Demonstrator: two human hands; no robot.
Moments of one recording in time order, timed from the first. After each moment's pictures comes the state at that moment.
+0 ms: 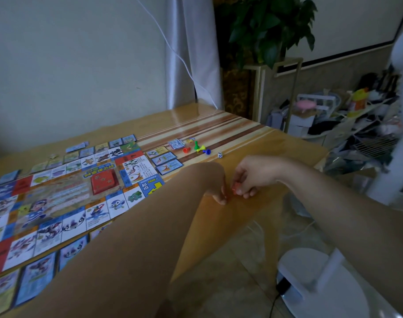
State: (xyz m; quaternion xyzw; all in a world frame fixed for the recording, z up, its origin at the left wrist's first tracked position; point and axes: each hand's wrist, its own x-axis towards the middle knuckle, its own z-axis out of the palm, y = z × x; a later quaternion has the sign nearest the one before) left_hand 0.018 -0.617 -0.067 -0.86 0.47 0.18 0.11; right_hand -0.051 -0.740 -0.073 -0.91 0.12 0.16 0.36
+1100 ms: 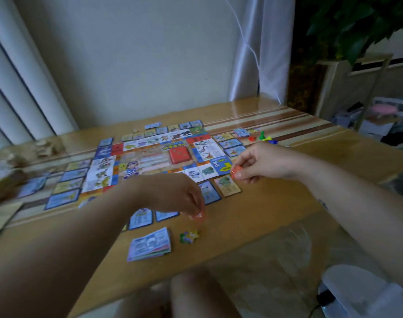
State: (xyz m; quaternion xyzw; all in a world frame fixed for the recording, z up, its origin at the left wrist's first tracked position) left_hand -0.011 -0.389 -0.043 -0.89 0.37 0.26 -0.10; right_hand -0.028 -0.613 -0.062 -0.90 -0.04 0.09 0.44
